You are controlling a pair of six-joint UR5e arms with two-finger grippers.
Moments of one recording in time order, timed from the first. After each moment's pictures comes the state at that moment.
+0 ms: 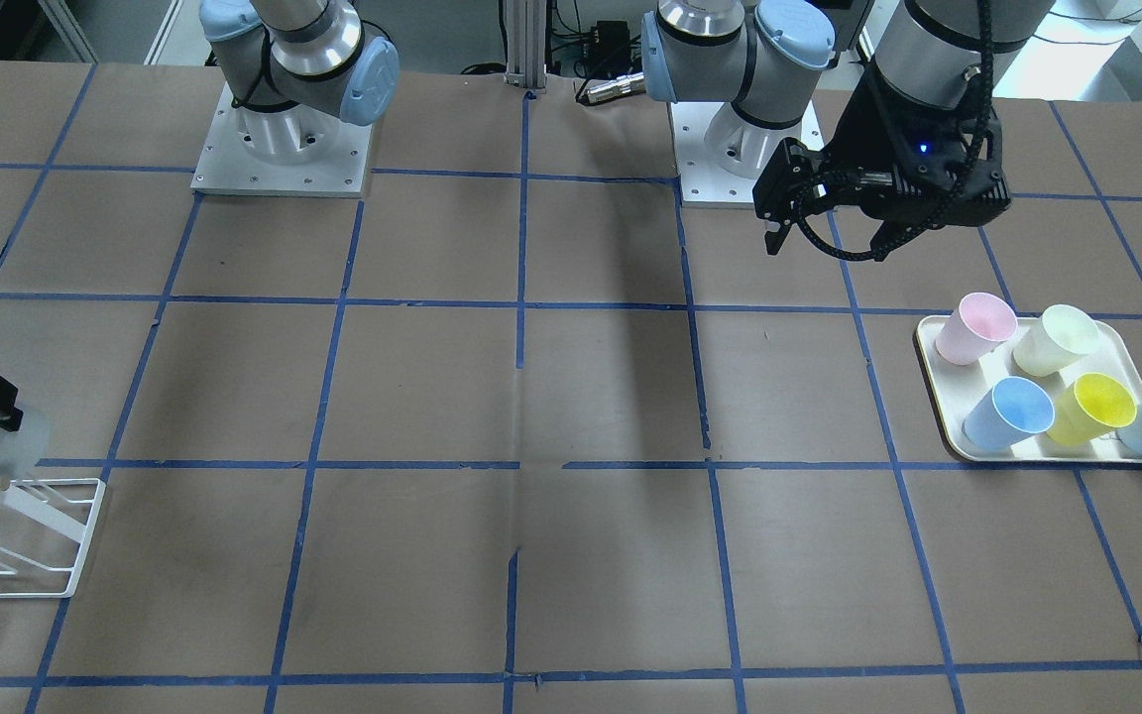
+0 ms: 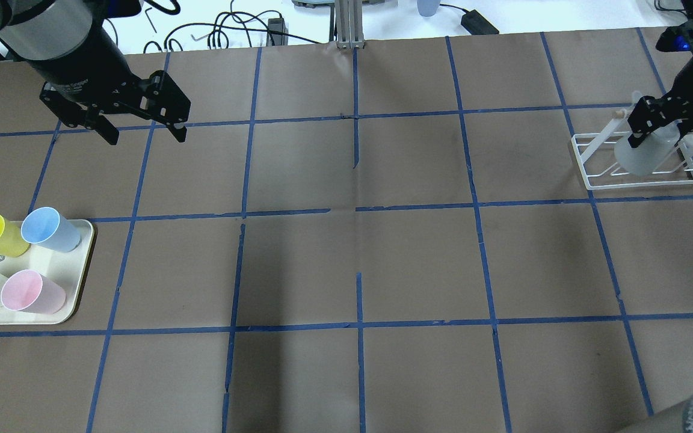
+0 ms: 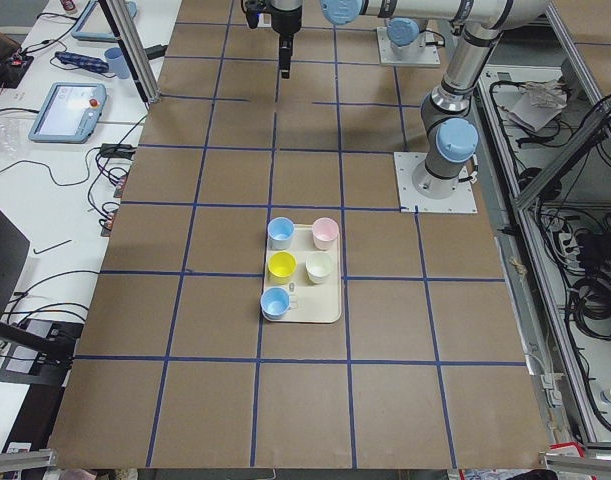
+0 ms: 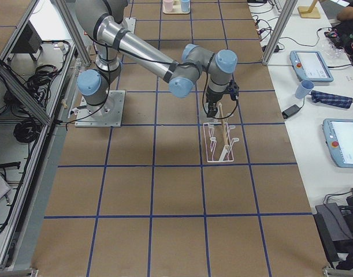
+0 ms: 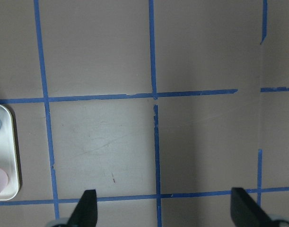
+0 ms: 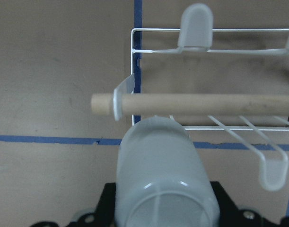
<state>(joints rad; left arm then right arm) -1.52 -1.56 -1.52 -1.61 1.54 0.08 1.11 -1.29 1.58 -1.79 -1.58 -0.49</state>
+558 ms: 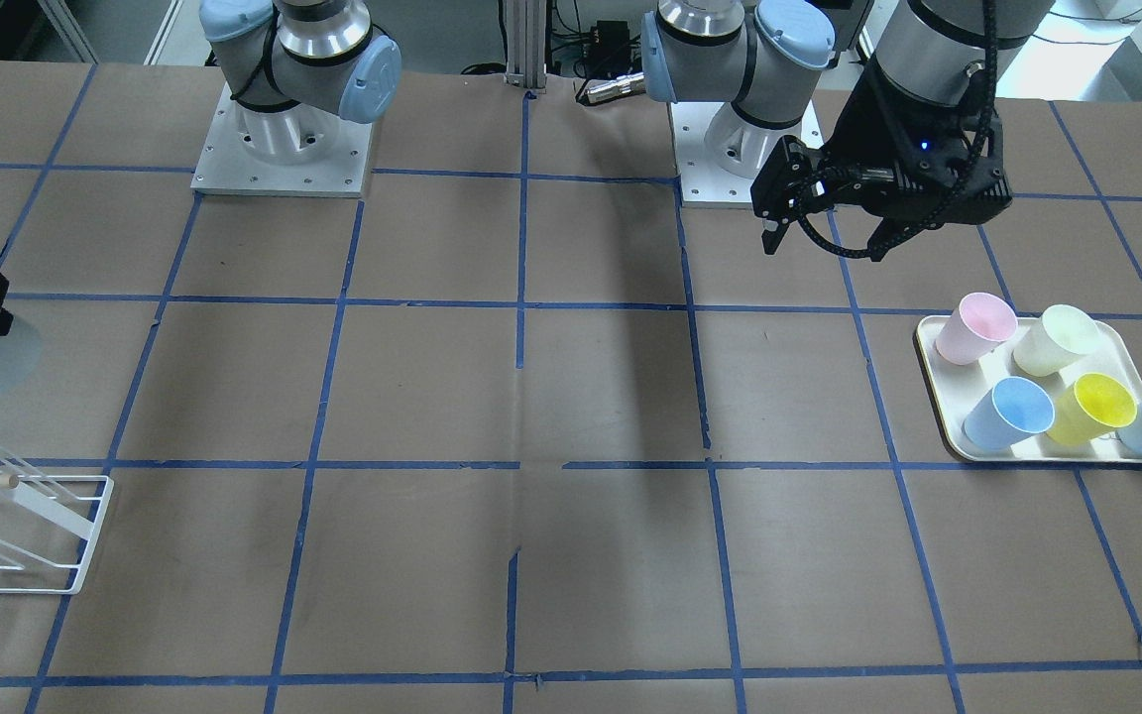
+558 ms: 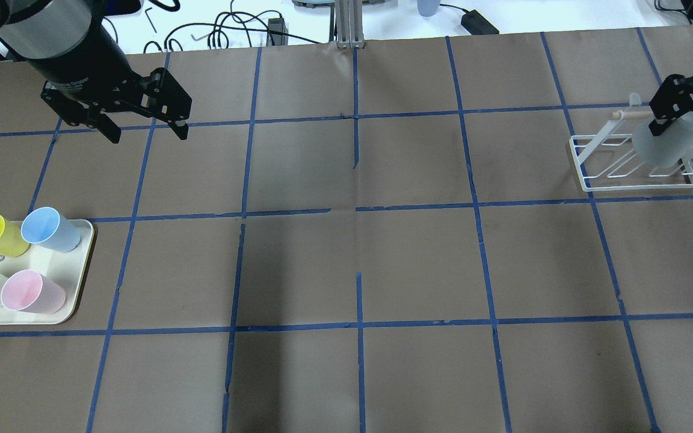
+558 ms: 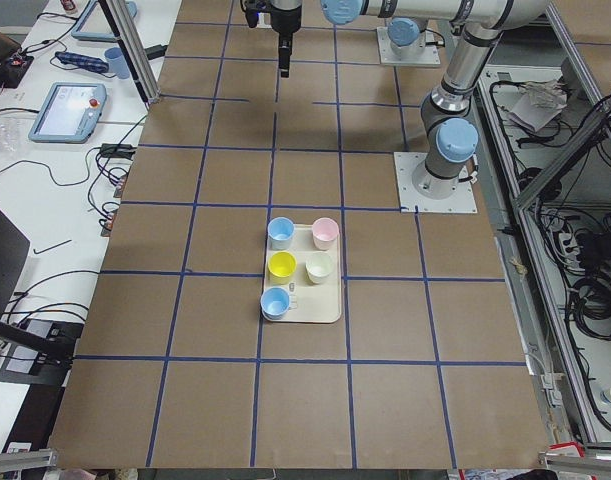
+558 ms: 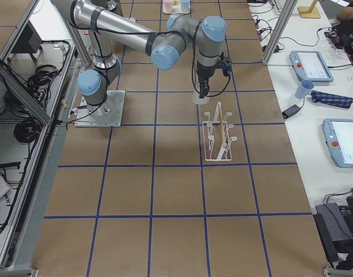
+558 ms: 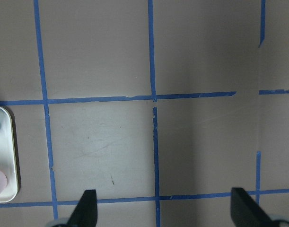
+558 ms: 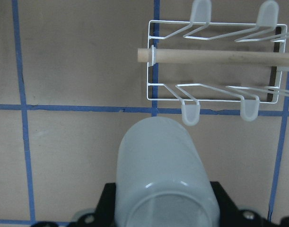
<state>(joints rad) -1.52 -1.56 -1.52 -1.60 1.52 0.08 1.15 -1.49 1.57 -1.64 -1.58 -0.46</state>
